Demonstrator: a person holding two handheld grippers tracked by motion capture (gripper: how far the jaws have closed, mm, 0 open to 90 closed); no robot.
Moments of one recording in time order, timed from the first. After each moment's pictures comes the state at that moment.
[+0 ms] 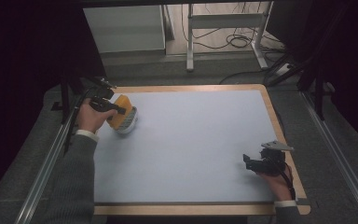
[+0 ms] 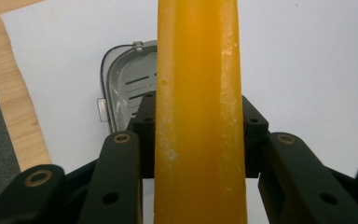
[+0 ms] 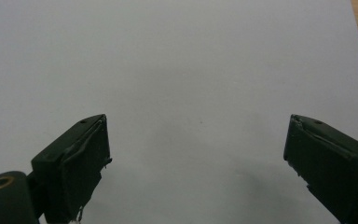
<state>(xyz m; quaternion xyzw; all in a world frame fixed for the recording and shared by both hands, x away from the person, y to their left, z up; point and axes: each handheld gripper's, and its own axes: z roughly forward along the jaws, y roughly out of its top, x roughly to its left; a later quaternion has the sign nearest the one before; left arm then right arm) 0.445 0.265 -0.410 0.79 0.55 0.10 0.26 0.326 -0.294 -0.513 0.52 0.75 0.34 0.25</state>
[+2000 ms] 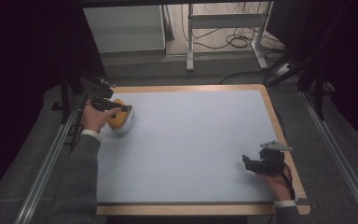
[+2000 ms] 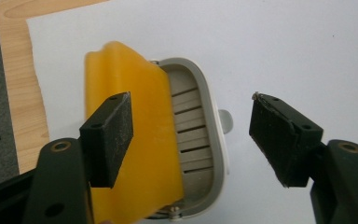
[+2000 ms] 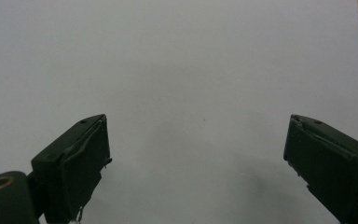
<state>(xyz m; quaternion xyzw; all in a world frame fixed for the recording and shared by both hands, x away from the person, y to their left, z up) 0.459 0.272 -0.430 0.75 0.58 0.13 0.28 0.327 -0.293 -0.514 0.51 0.75 0.33 0.25</state>
